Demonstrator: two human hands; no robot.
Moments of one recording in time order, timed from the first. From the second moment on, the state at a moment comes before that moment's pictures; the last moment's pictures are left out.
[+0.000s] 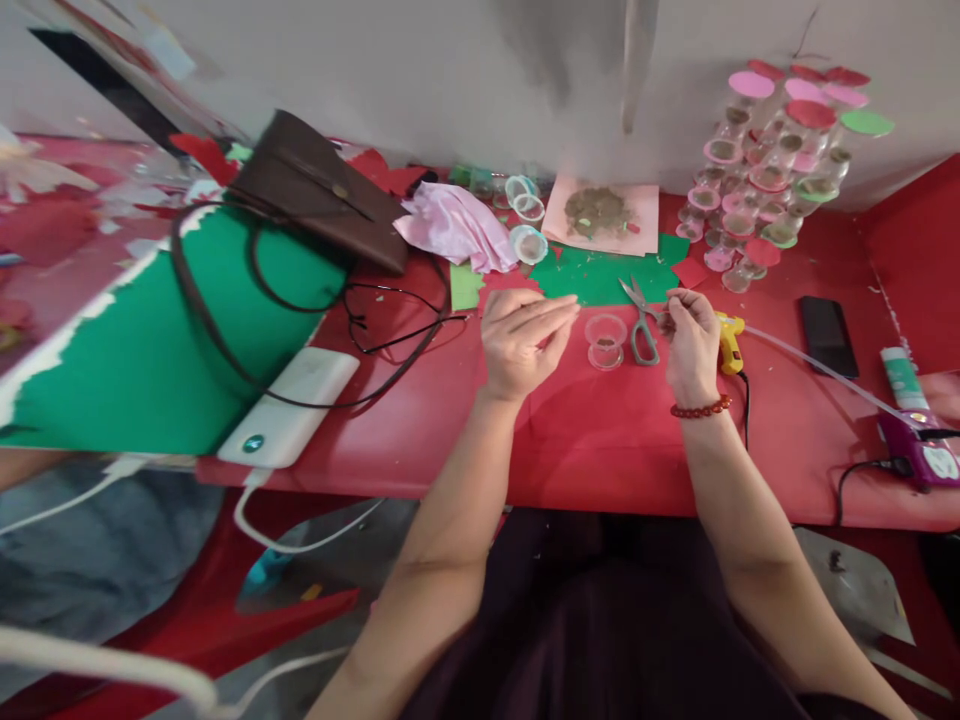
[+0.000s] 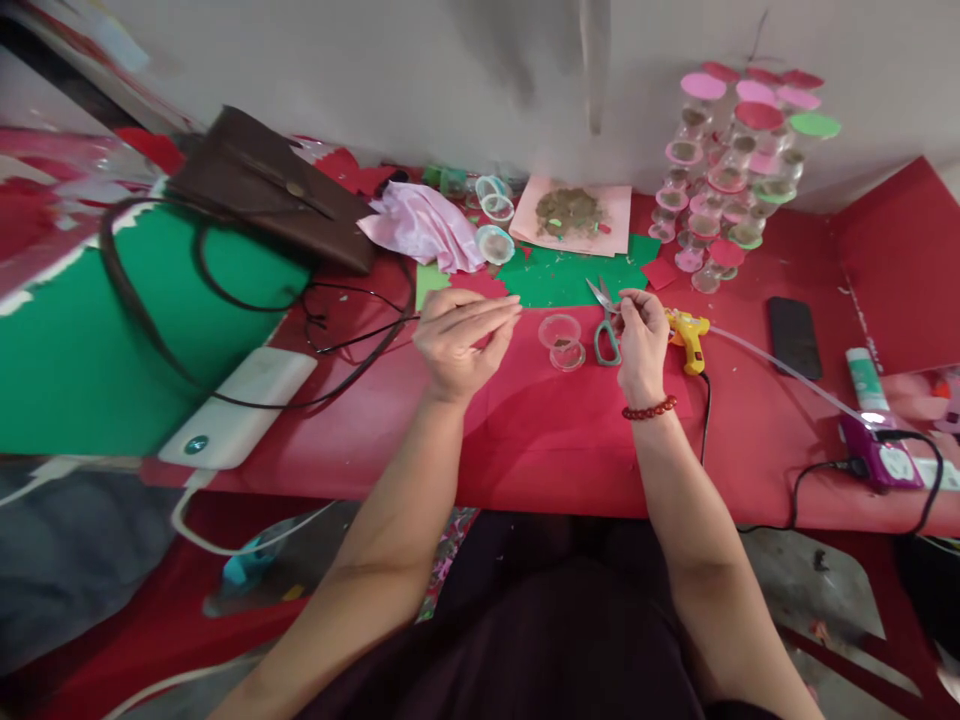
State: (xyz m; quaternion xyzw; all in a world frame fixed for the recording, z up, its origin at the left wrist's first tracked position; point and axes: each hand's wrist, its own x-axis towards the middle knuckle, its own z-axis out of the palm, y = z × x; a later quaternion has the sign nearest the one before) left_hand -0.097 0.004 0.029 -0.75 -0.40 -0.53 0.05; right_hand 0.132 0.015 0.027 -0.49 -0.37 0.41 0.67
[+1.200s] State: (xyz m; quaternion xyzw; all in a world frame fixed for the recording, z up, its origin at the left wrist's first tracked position) left_hand -0.003 0.014 0.048 -0.88 -0.46 -0.13 -0.08; right_hand 0.133 0.018 0.029 -0.50 -0.33 0.40 0.69
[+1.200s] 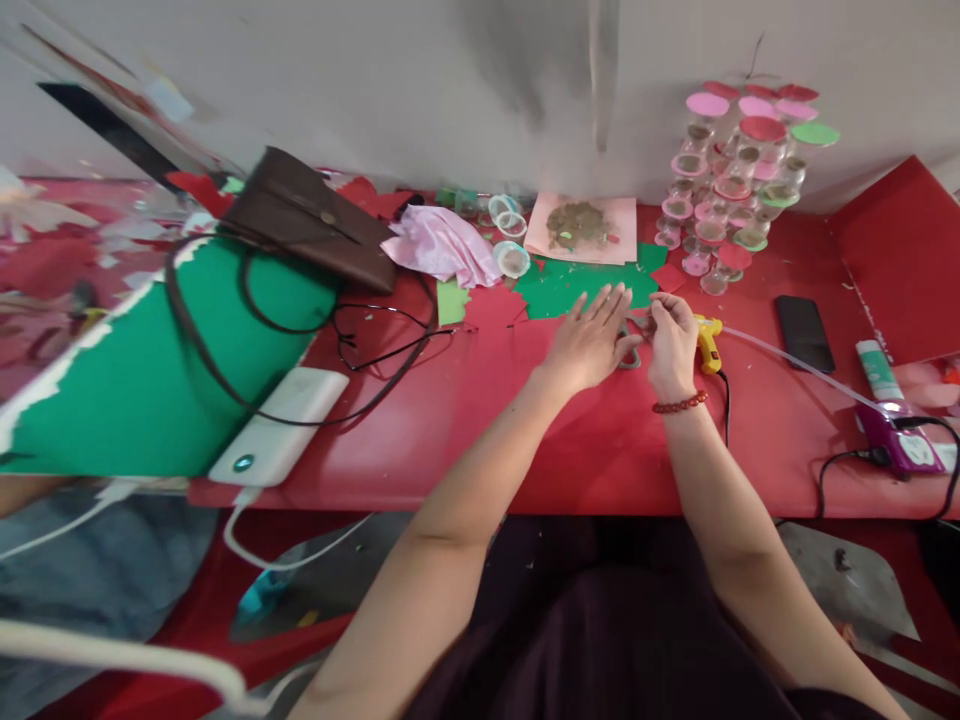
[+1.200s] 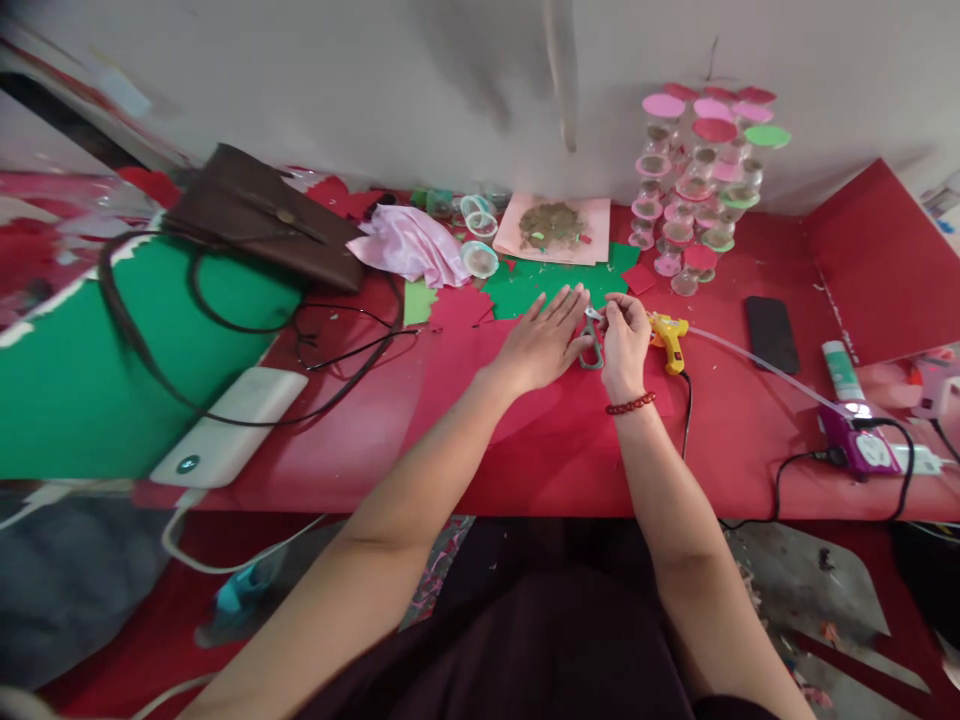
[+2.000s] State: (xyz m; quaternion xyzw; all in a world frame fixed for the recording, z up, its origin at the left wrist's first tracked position) left_hand -0.069 0.009 0.101 -0.72 -0.46 -0.53 0.01; right_hand 0.129 0.015 0.036 -0.50 -0.32 0.42 0.69
